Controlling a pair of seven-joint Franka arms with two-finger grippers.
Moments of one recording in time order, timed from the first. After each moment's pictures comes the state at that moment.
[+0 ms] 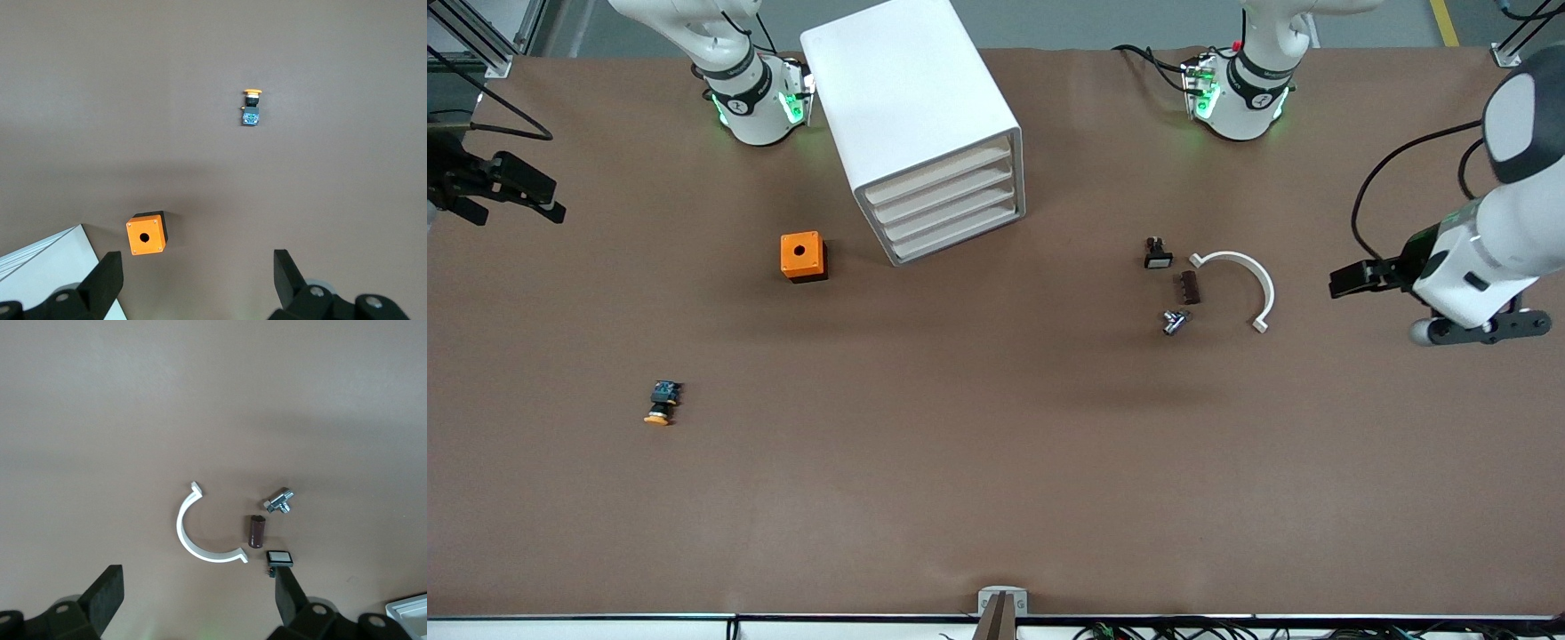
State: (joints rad) left arm -0.09 0.21 0.00 -1.57 -0.05 1.60 -0.18; right arm -0.01 -0.11 -0.04 -1.67 0.02 1.56 -0.05
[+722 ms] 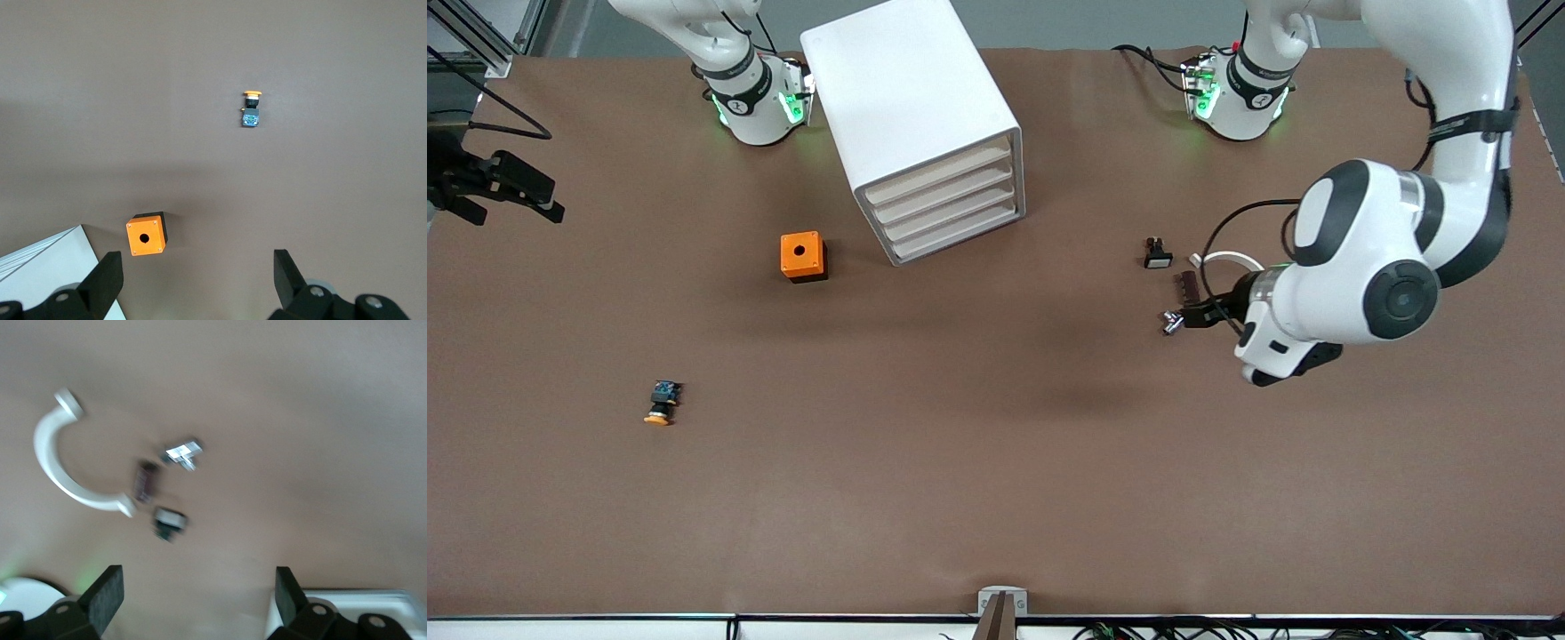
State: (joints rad) left arm -0.30 0.41 -0.02 -1.52 -0.29 1.60 -0.71; right arm -0.01 -0.11 -0.04 -1.66 0.02 1.56 -0.06
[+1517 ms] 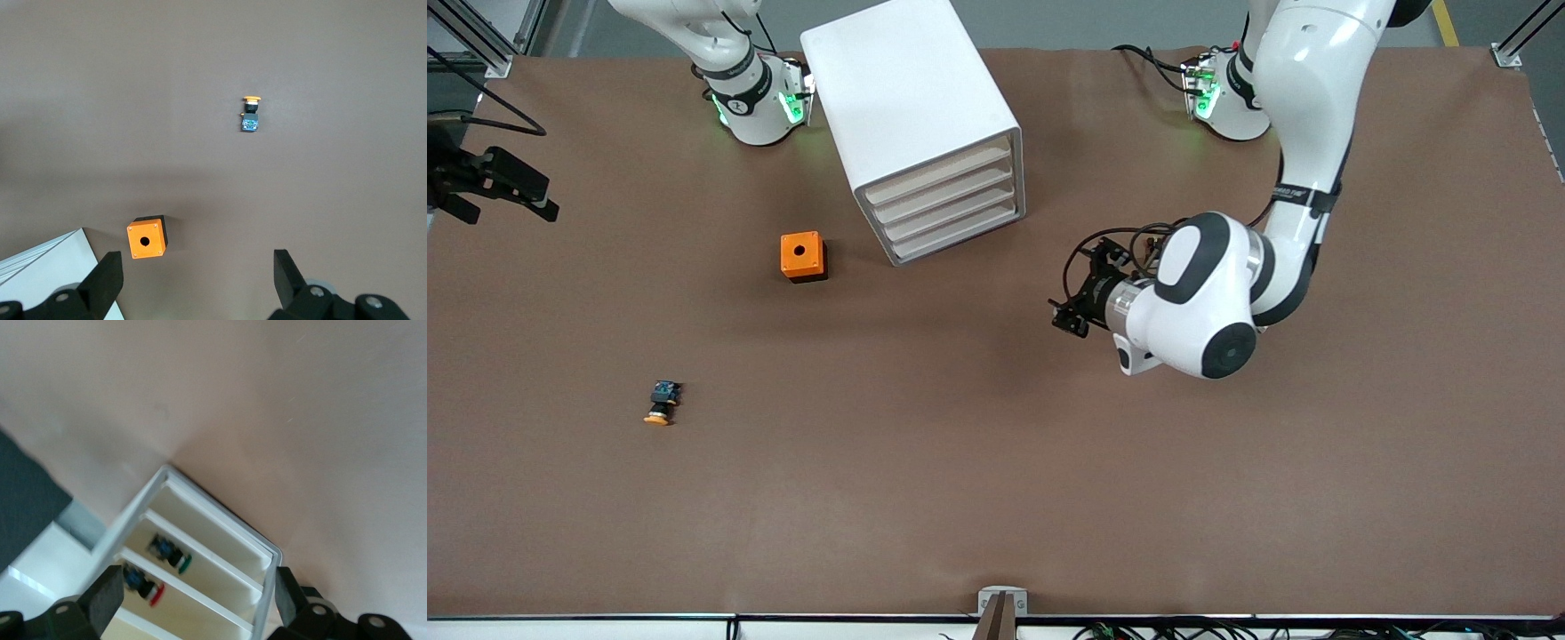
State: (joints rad) left arm -0.46 0.65 -0.04 -1.40 -0.70 1.60 -1.54; right arm -0.01 -0.11 -0.04 -1.65 0.02 1.56 -0.06
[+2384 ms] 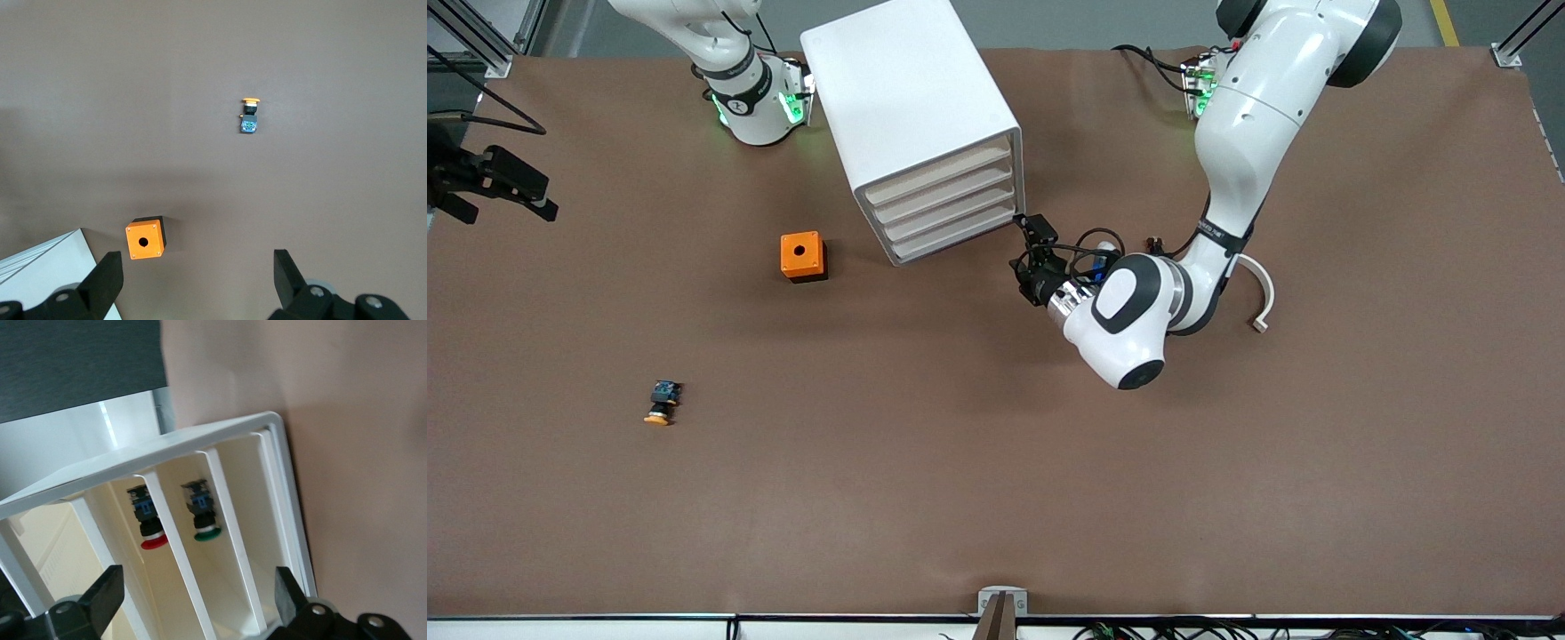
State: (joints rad) left arm -0.46 0.84 -0.13 -1.39 -0.90 1.47 -2.12; right arm -0.01 -0.11 -0.04 -1.65 0.02 1.56 -0.06
